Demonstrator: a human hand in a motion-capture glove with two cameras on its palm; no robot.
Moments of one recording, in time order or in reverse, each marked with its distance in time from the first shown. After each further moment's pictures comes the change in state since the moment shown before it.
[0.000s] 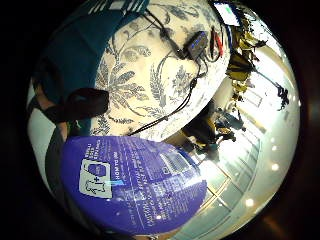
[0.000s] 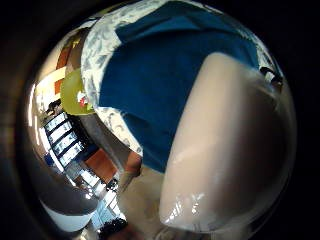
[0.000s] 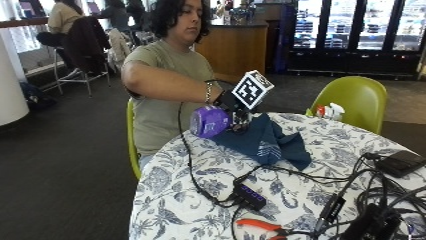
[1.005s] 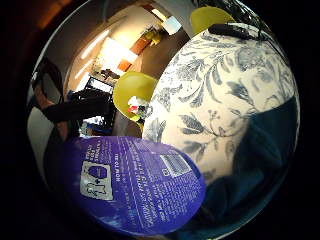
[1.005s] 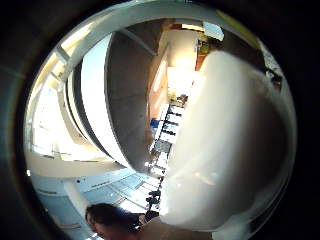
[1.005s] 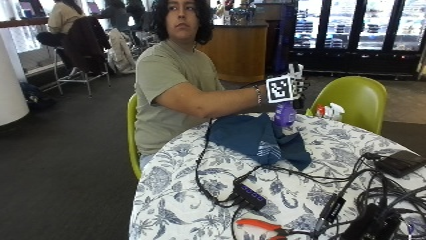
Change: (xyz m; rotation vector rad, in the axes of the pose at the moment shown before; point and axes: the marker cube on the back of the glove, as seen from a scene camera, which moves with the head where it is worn) arm -0.211 -0.075 -0.123 0.750 -1.305 -0.629
